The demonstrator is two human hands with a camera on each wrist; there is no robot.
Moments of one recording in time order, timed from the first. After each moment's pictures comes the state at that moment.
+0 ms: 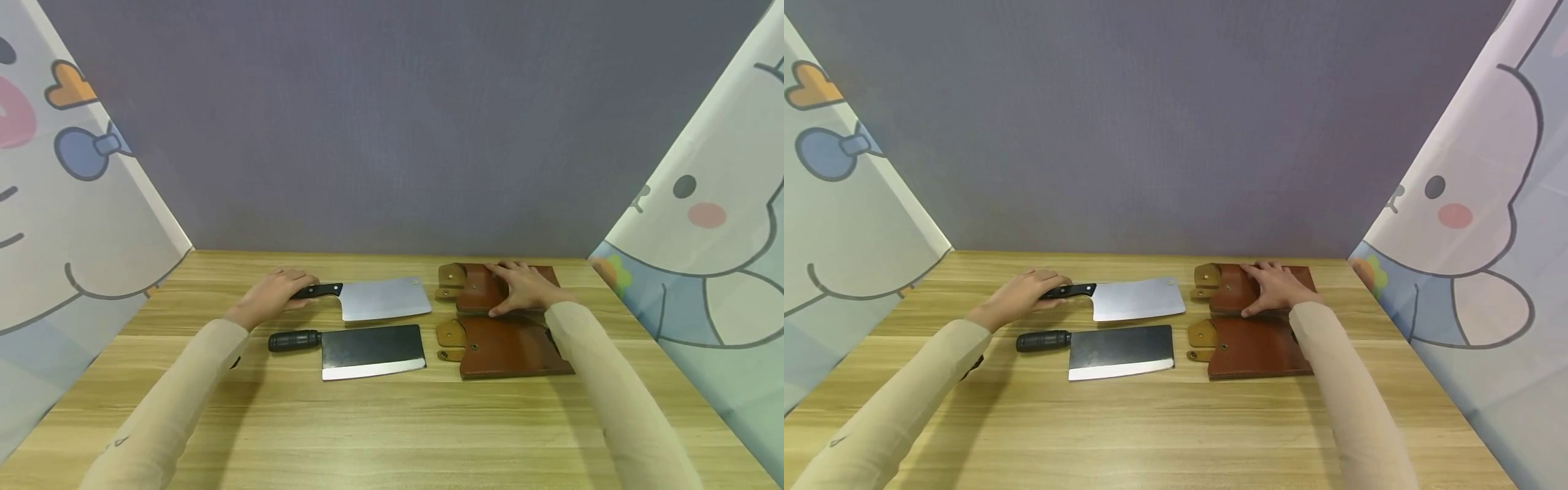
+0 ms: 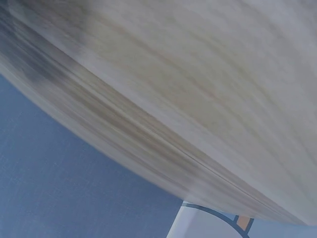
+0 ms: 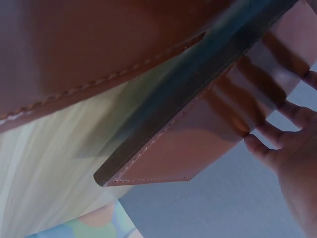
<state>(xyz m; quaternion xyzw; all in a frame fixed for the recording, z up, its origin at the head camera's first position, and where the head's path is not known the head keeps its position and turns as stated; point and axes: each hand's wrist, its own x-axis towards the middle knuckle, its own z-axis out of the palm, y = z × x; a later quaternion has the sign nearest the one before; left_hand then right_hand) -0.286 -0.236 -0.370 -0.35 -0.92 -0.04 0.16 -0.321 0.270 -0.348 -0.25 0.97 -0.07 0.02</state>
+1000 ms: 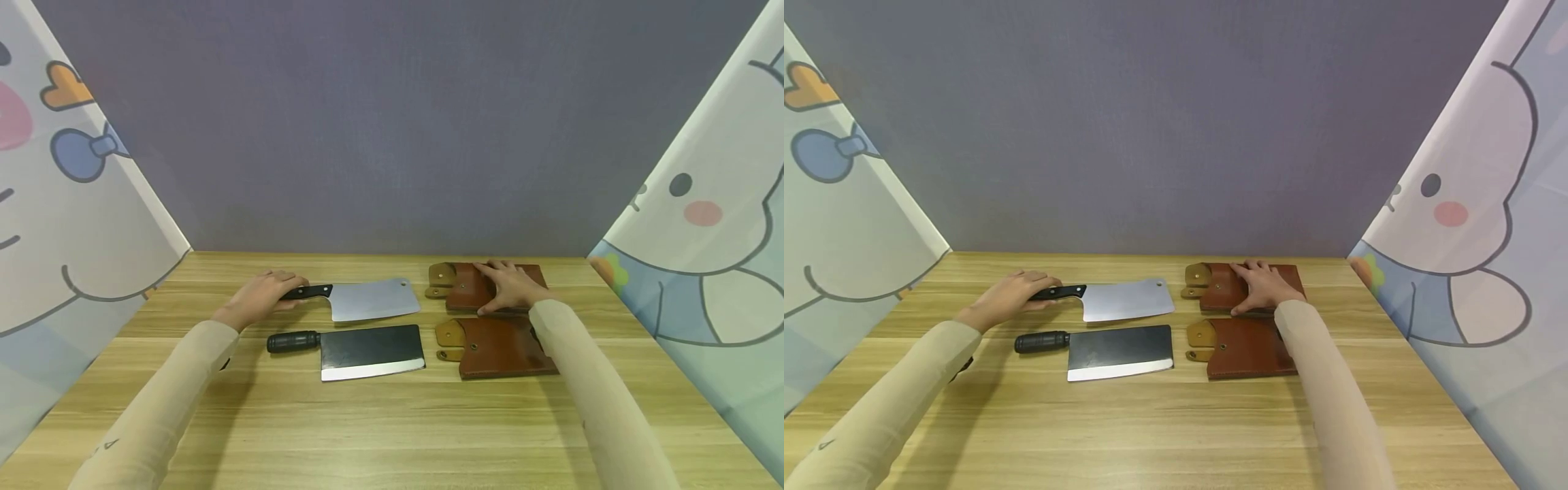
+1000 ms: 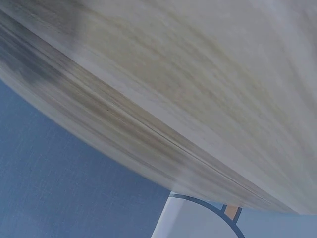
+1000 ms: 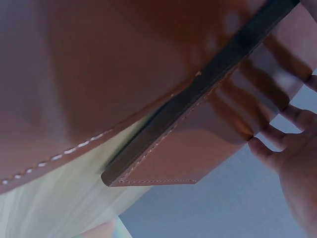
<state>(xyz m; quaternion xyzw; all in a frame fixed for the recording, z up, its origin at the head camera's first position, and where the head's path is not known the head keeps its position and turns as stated) -0.283 -0.249 -0.370 -0.32 -0.94 -0.02 0.14 -0.329 0.254 -0.358 -0.24 0.97 -0.07 0.03</state>
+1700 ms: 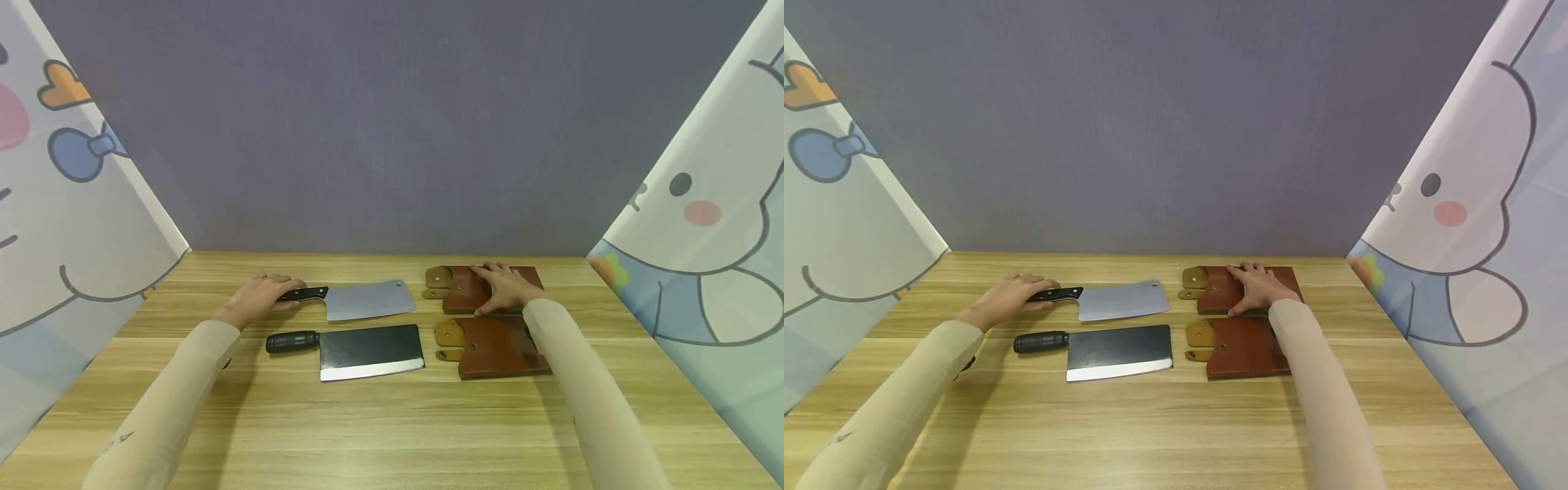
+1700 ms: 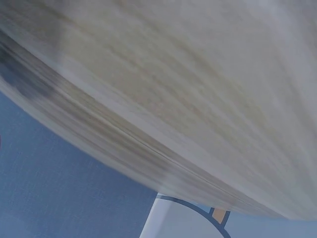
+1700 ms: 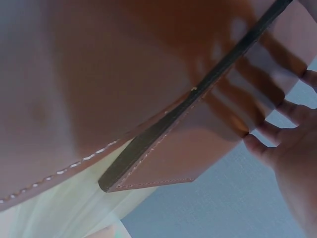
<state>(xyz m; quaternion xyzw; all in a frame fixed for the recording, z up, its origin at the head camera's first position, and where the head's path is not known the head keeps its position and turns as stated) -0.289 -0.256 -0.382 -0.30 -0.95 -0.02 0.10 -0.334 0.249 -0.363 -0.23 0.97 -0.08 0.07</state>
